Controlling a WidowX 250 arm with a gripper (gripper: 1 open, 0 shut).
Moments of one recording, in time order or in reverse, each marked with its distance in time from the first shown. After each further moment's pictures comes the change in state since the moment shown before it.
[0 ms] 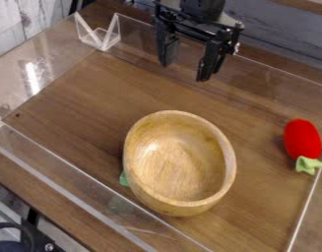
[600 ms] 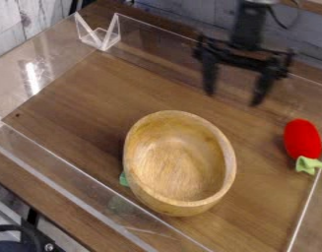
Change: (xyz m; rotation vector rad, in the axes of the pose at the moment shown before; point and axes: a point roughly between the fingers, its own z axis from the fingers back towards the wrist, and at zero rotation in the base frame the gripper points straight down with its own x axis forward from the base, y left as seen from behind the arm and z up) arm 0.008 -0.096 -0.029 -0.028 0.073 0.243
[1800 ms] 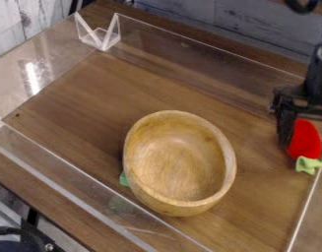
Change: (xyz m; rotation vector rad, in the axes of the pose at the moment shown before) arm 0.020 -0.054 -0.045 -0.040 -0.014 0.171
